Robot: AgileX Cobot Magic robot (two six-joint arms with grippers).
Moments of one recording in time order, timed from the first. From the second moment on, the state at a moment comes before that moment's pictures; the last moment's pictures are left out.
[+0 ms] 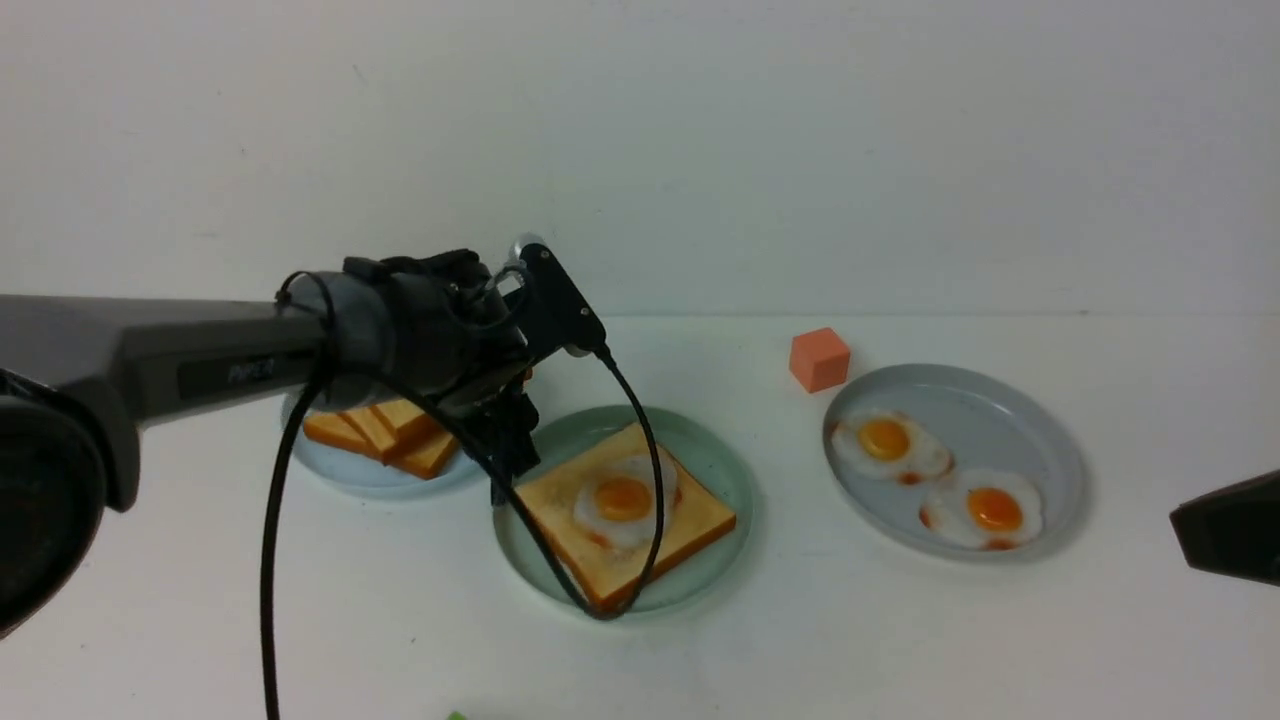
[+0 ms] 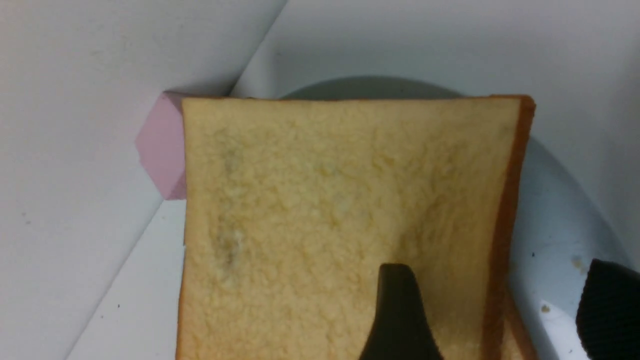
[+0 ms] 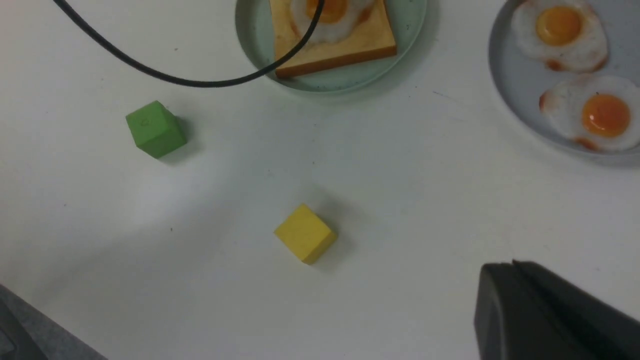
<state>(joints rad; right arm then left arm) 0.37 0.90 -1.00 0.26 1.04 -0.16 -0.45 2.09 -1.44 0.79 0.50 -0.14</state>
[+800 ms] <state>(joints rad) 0.37 0.90 -1.00 0.27 1.04 -0.16 -0.45 2.09 -1.45 0.85 0.51 -0.14</state>
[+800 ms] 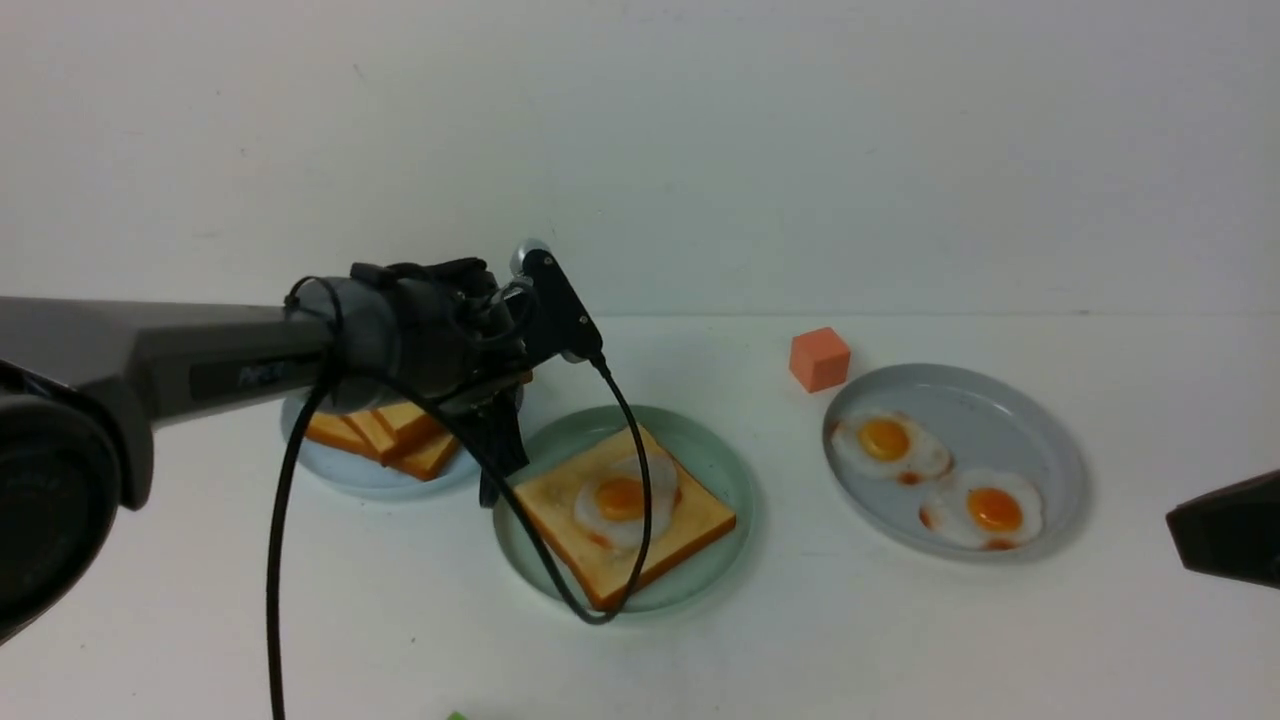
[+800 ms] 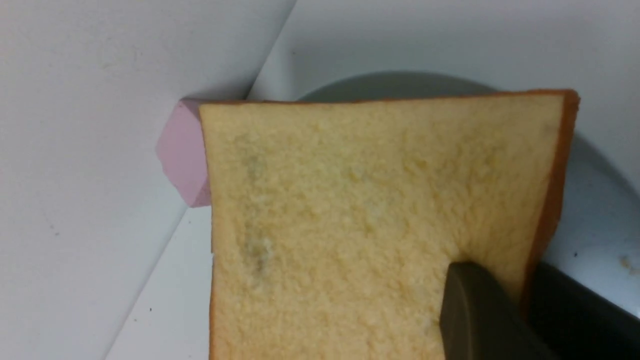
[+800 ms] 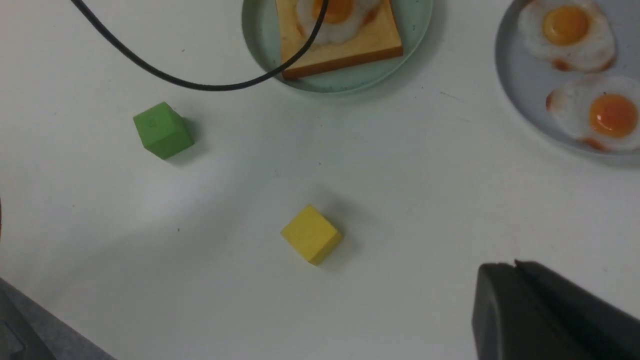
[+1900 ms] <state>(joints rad) 0.37 0.70 -1.00 0.14 1.13 -0.12 -0.81 1.82 -1.42 0.47 0.76 -0.14</state>
